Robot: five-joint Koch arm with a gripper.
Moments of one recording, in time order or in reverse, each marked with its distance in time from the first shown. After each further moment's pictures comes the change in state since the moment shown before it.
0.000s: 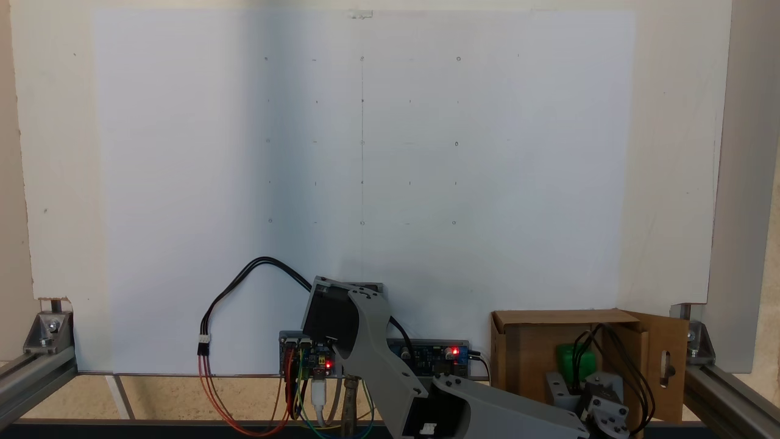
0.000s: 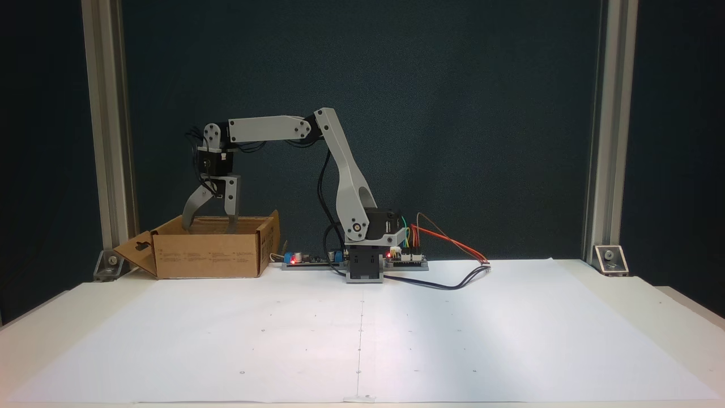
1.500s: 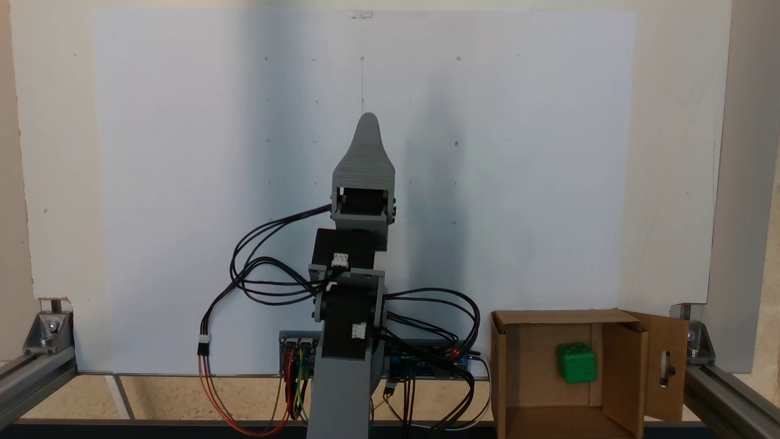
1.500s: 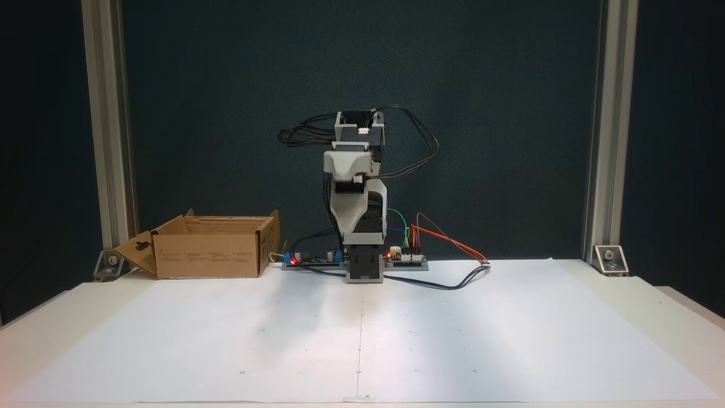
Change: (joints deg) arm -101.9 61.6 58.4 -41.2 20.0
